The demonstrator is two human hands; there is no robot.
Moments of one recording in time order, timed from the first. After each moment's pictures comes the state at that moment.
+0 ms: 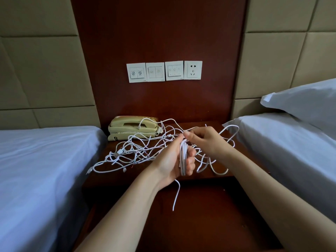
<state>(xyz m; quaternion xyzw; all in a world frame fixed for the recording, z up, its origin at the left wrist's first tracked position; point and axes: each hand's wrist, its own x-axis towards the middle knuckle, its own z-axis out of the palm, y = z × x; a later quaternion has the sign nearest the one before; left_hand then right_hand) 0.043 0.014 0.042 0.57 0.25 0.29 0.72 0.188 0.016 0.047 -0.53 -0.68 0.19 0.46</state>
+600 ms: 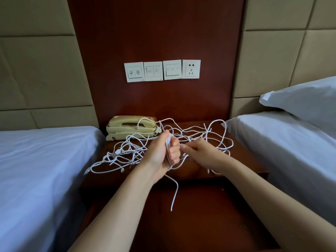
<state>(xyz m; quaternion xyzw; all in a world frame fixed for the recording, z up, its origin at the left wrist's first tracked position) 0.040 0.025 0.050 0.49 0.26 0.40 0.73 0.184 0.012 0.030 -0.58 -0.71 0.21 0.34</state>
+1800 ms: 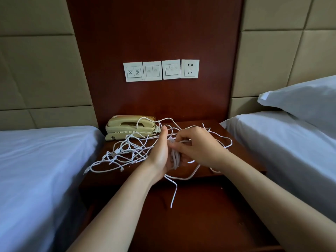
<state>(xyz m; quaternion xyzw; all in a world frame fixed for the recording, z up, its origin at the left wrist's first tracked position) 0.045 0.021 0.047 0.55 0.30 0.35 0.70 0.166 -0.003 0.057 -0.55 -0.75 0.03 0.36</state>
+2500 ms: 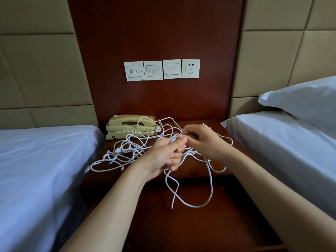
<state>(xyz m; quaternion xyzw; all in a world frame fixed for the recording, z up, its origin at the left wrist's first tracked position) 0.027 0.022 0.050 0.67 0.26 0.30 0.63 0.184 0.008 0.053 -0.50 -0.75 0.13 0.41</state>
